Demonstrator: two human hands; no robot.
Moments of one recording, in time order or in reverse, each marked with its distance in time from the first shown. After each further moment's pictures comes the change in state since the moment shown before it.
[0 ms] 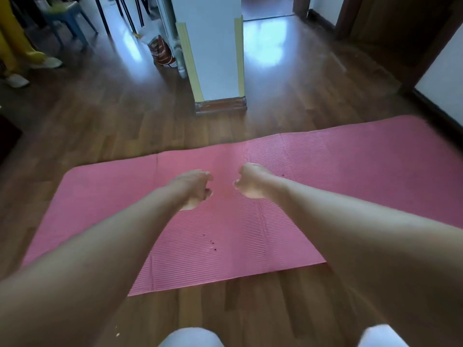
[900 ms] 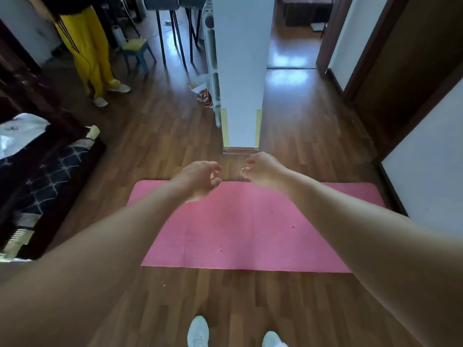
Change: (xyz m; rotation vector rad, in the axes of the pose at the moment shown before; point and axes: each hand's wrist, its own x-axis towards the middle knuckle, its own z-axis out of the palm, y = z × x) left_hand -0.316 0.102 -0.429 -0.303 0.164 -0.083; right_hand -0.319 -0.150 -0.408 0.229 0.010 -0.140
